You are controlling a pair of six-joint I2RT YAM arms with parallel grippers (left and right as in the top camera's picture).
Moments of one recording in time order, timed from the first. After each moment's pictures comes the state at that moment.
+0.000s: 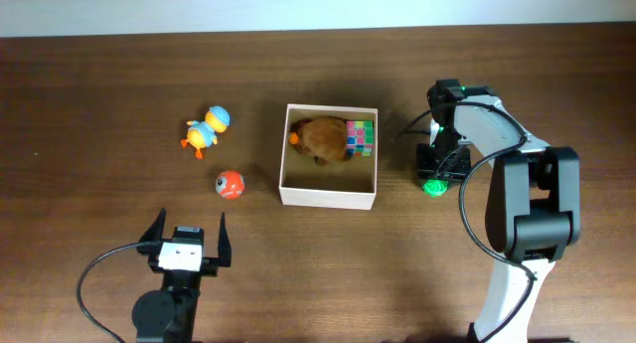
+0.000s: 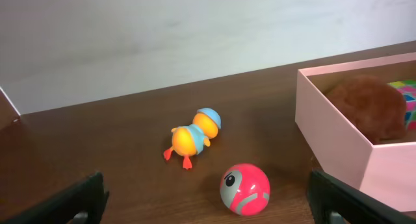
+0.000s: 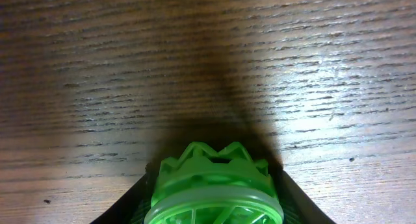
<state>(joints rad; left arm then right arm) -0.03 0.01 0.02 -0.09 0.02 0.16 0.06 2.15 1.53 -1.12 -0.03 0.21</state>
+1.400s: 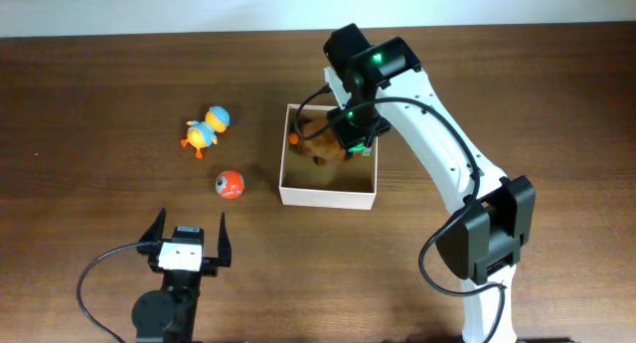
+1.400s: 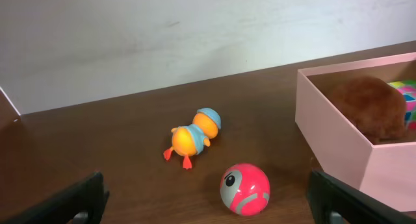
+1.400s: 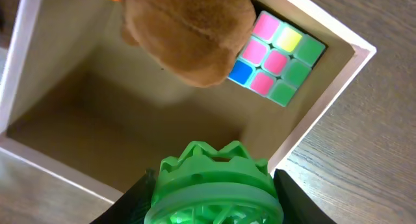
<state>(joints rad) -0.03 0.01 0.02 -0.09 0.02 0.16 0.47 2.15 2.13 -1.42 -0.04 0.04</state>
